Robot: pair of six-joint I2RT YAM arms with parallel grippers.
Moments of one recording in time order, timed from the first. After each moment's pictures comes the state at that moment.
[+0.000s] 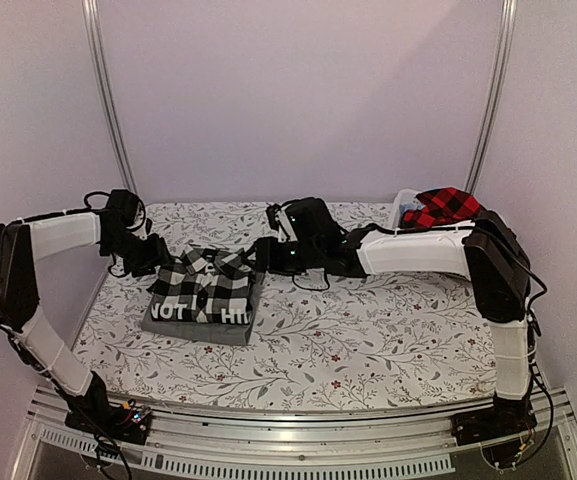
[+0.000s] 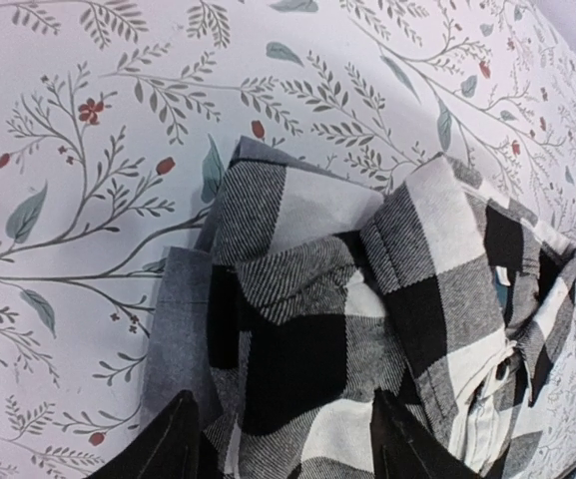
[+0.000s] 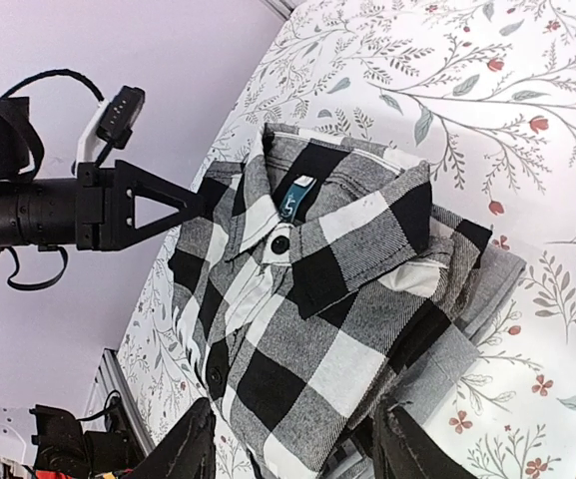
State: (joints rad) left arm -0.07 1.61 1.06 -0.54 0.21 -0.40; right arm 0.92 2.11 1.58 0.05 -0.19 0.74
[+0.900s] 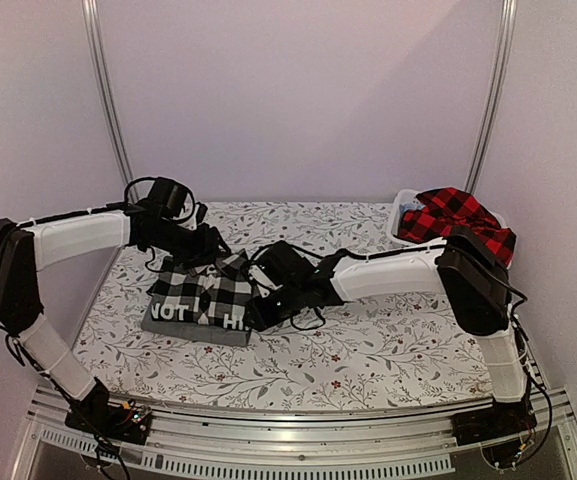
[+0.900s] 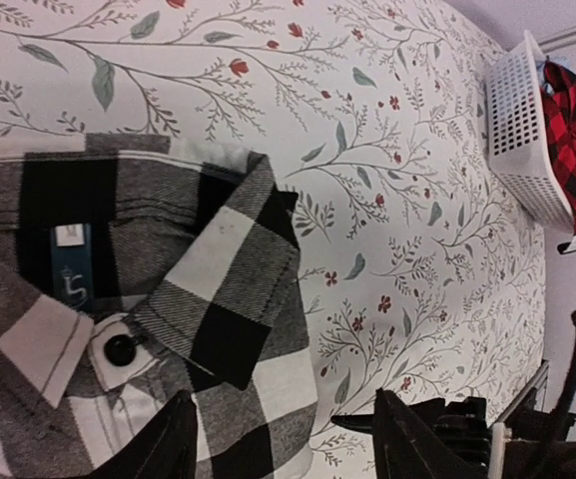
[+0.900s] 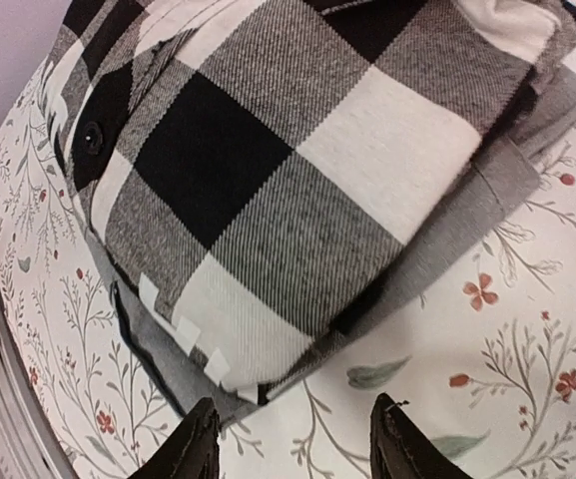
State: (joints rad) left arm -0.40 1.60 1.14 -0.42 0.29 -0.55; right arm 1.05 2.23 1.64 -0.26 -0.13 0.40
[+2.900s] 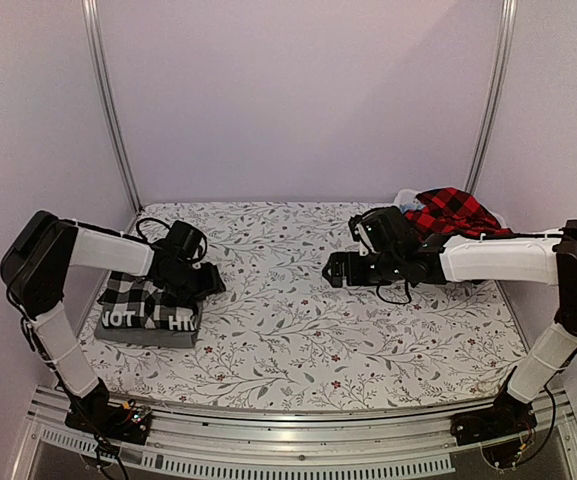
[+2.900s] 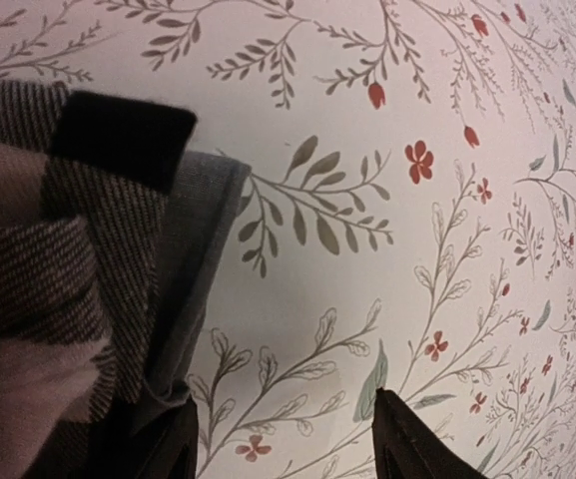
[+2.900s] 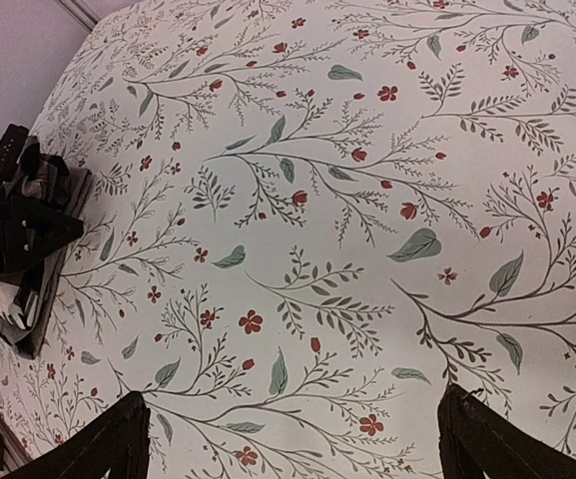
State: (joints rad) left arm -0.46 1.79 0.95 -0.18 0.05 -0.70; right arm 0.77 1.65 1.07 -0.17 0.07 0.54
